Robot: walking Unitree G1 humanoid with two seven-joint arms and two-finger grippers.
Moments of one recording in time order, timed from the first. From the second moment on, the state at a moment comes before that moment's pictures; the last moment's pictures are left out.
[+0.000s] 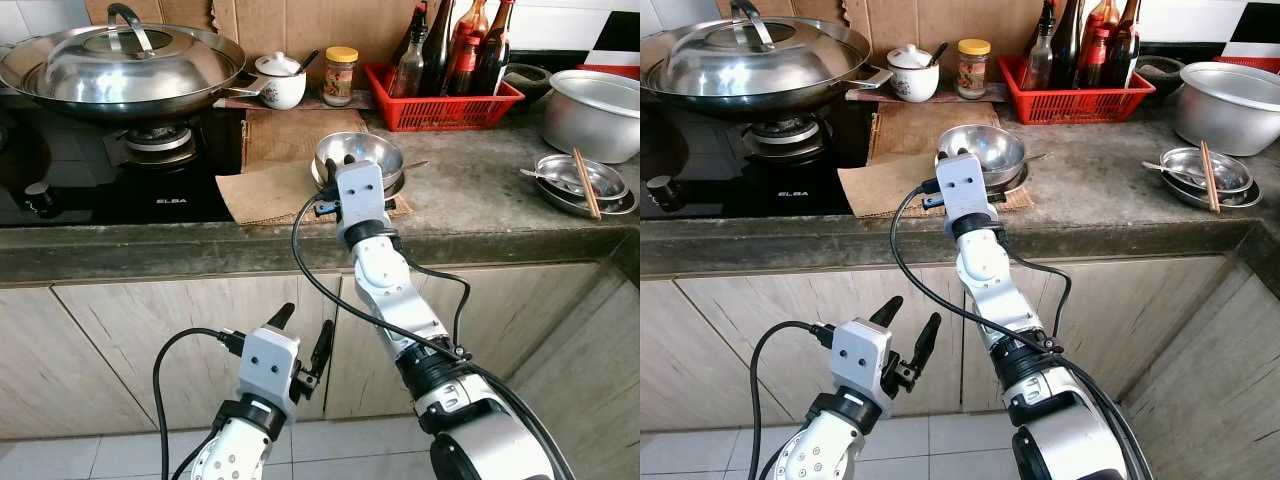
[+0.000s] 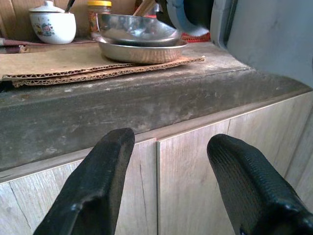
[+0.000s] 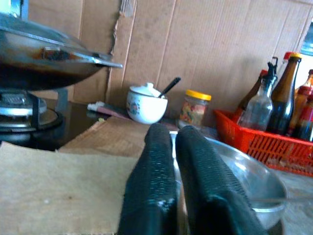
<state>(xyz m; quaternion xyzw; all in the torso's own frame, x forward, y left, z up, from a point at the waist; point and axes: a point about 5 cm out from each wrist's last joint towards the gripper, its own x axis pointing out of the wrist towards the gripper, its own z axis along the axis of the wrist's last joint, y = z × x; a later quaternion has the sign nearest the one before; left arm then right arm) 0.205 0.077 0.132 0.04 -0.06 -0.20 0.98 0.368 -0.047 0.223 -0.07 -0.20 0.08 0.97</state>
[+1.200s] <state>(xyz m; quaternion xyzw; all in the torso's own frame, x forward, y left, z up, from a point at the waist) 0.205 0.077 0.132 0.05 -0.07 -0.19 0.98 0.372 -0.049 0.227 -0.07 -0.20 0.07 0.97</state>
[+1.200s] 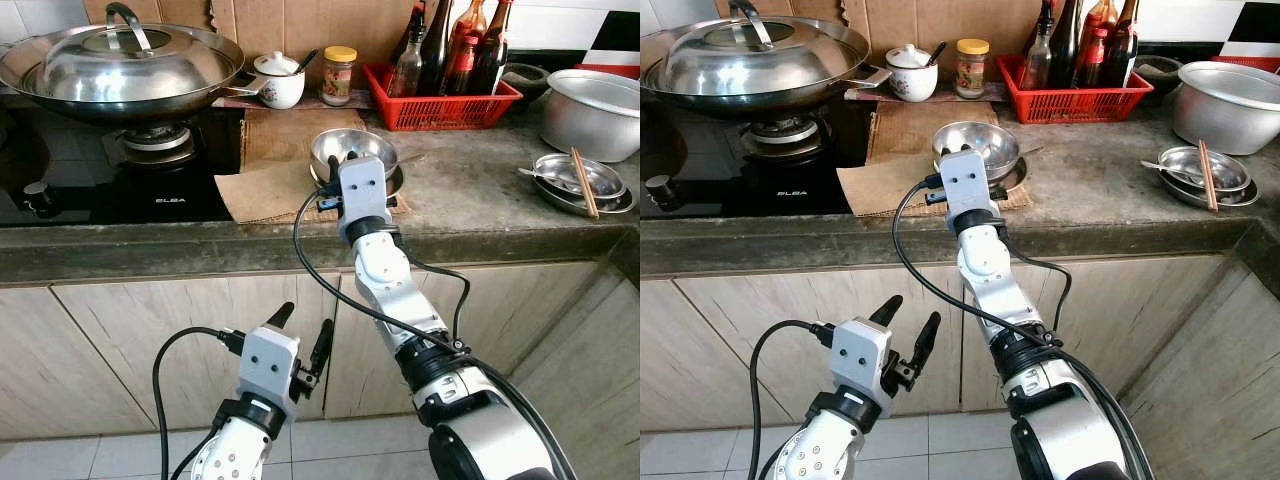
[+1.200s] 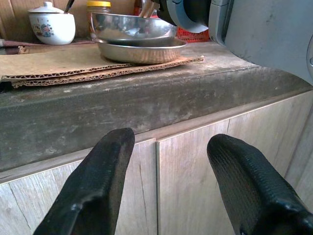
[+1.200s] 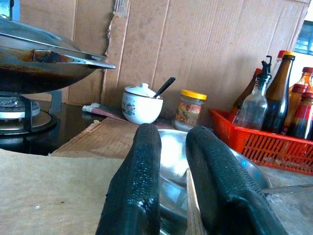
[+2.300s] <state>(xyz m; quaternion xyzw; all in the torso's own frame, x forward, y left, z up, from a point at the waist) 0.206 0.077 0.133 0.05 -0.07 -0.20 0.98 0.372 -0.066 0.213 -0.09 -0.19 0.05 0.98</state>
